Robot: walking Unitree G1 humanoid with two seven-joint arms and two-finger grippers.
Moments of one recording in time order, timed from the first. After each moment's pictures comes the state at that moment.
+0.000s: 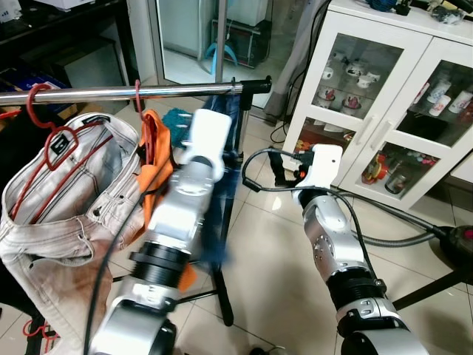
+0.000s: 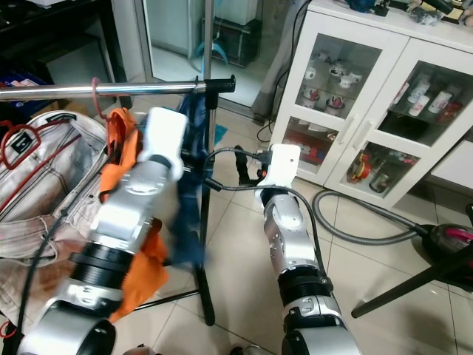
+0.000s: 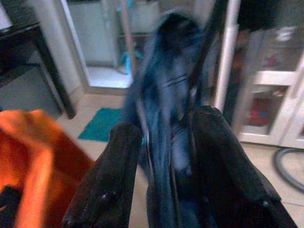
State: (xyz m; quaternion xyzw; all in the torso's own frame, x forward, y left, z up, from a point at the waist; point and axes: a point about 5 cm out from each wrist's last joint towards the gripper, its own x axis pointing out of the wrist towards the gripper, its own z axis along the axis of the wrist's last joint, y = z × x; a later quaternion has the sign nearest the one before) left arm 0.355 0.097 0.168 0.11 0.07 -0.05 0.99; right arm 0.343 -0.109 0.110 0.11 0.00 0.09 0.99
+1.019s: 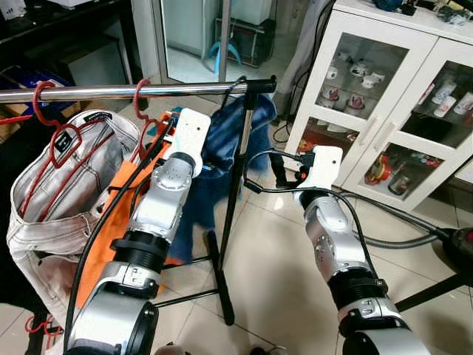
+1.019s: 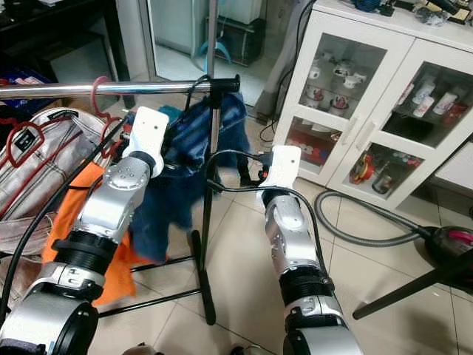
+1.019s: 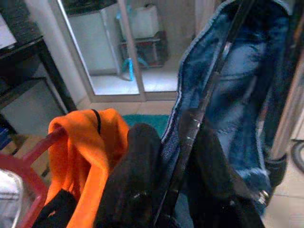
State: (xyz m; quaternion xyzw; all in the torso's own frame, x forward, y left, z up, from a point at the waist) left arm 0.370 0.118 0.164 0.14 0.04 -0.08 0.99; right arm 0.343 -0.112 0.109 0.11 0.00 0.09 0.99
